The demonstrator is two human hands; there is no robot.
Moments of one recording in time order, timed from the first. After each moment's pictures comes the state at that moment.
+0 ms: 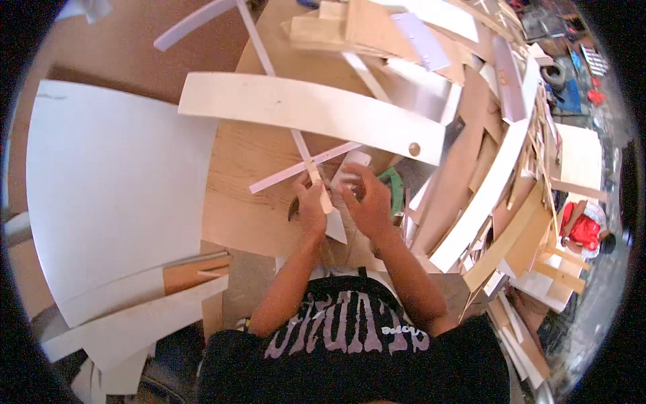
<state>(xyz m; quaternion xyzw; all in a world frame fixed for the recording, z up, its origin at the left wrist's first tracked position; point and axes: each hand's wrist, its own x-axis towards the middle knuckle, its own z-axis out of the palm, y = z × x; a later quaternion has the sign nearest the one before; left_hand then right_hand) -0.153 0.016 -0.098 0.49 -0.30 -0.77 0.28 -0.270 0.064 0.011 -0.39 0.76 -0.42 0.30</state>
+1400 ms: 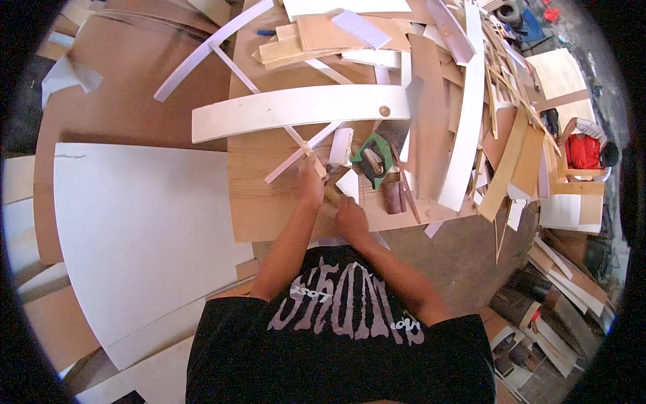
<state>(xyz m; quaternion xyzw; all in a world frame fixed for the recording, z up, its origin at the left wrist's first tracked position) -0.140 -0.007 -0.092 0.42 -0.31 -0.83 0.21 -0.137 0.144 -0.054 -0.38 0.89 -0.02 0.25</state>
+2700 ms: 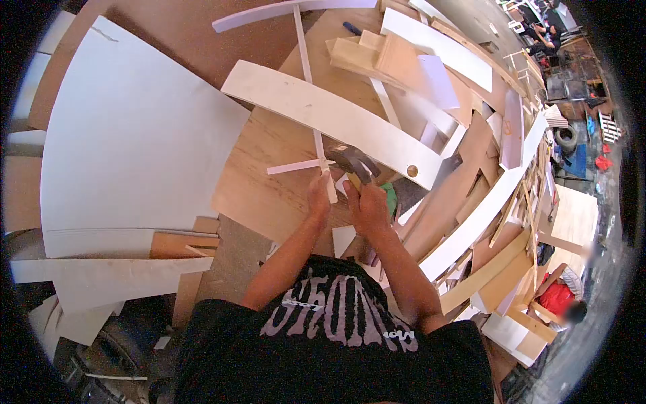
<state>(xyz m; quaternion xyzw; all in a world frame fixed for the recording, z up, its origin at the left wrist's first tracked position) -0.177 0.023 -0.106 0.55 -0.31 -0.70 0.33 -0.277 0.071 0.023 -0.54 0.78 -0.25 0.18</state>
